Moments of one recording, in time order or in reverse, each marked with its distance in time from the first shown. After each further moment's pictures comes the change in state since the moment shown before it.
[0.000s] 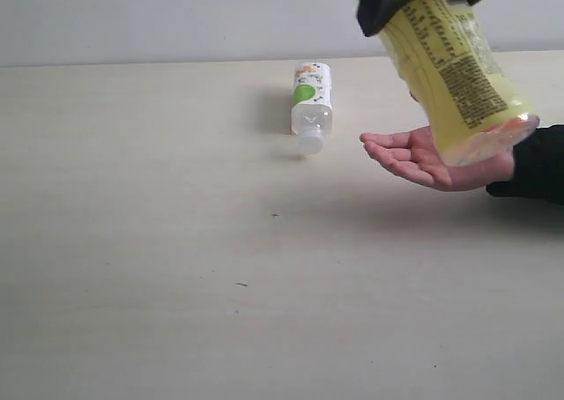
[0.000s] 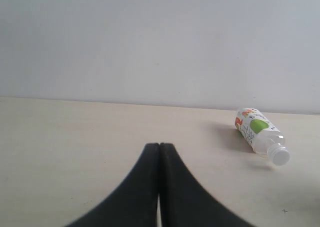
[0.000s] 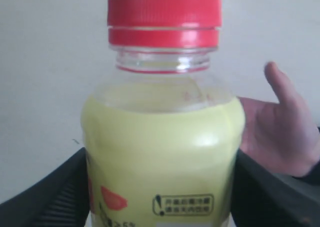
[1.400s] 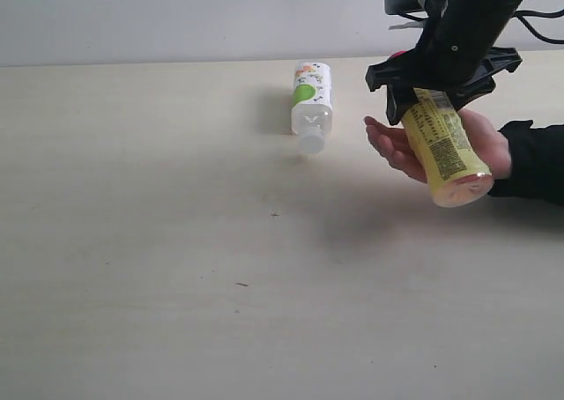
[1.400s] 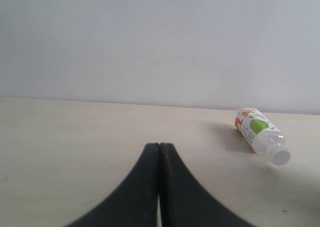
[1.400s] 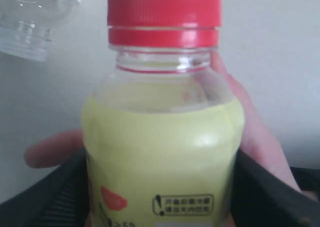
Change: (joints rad) left arm 0.000 0.000 0.000 0.000 0.000 0.000; right arm -0.254 0.417 0.089 -0.015 -0.302 -0.079
